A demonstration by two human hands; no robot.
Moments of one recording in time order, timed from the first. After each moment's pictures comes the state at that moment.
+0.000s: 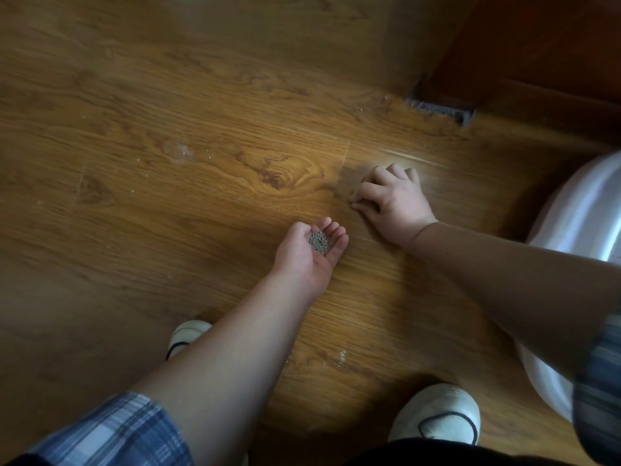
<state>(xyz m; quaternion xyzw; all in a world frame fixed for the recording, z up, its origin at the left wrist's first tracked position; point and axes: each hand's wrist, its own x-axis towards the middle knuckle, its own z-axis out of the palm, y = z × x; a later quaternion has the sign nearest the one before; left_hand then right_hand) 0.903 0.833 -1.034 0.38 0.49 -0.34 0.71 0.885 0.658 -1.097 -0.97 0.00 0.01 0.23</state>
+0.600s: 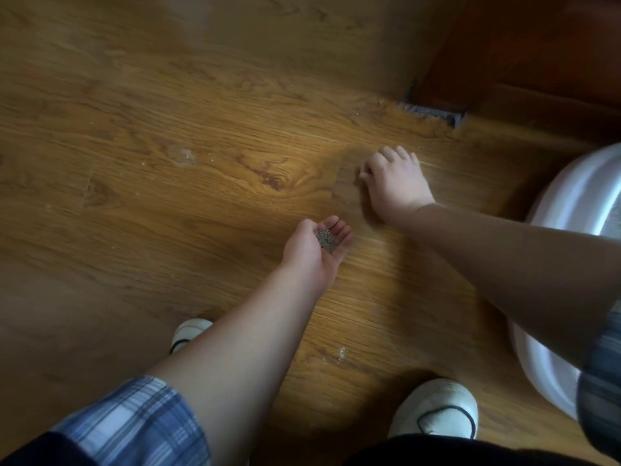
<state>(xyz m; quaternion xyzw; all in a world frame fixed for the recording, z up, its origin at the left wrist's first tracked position) 0.899 0.820 -1.028 0.39 0.49 -0.34 0.70 0.909 0.657 -1.067 -0.98 0.06 0.05 0.18</state>
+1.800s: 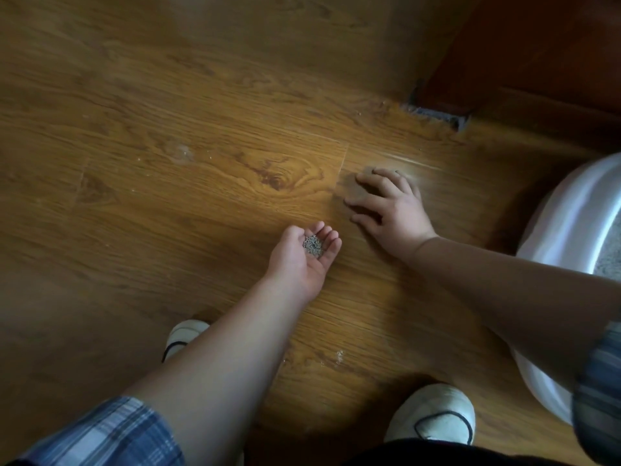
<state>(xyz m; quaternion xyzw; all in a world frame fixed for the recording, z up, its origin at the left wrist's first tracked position) 0.900 0.843 -1.033 0.37 0.49 -0.33 0.72 0.868 0.661 -1.091 -0.96 0.02 0.03 0.28</state>
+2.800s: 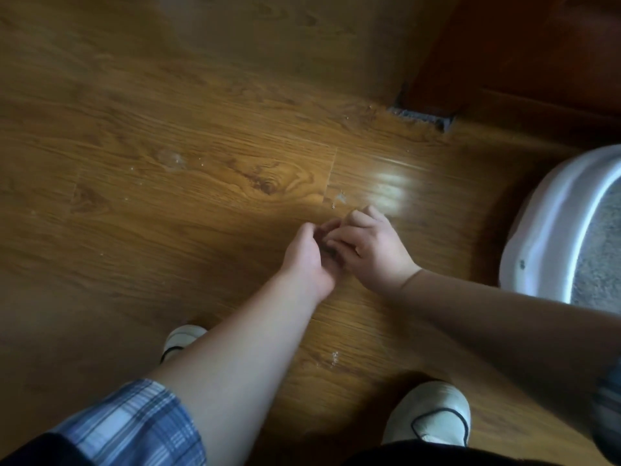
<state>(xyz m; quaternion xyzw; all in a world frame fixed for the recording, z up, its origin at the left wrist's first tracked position) 0.895 0.814 -1.033 0.35 0.47 -0.38 0.71 0.839 0.703 -1.057 -0.93 -0.02 -0.04 0.37</state>
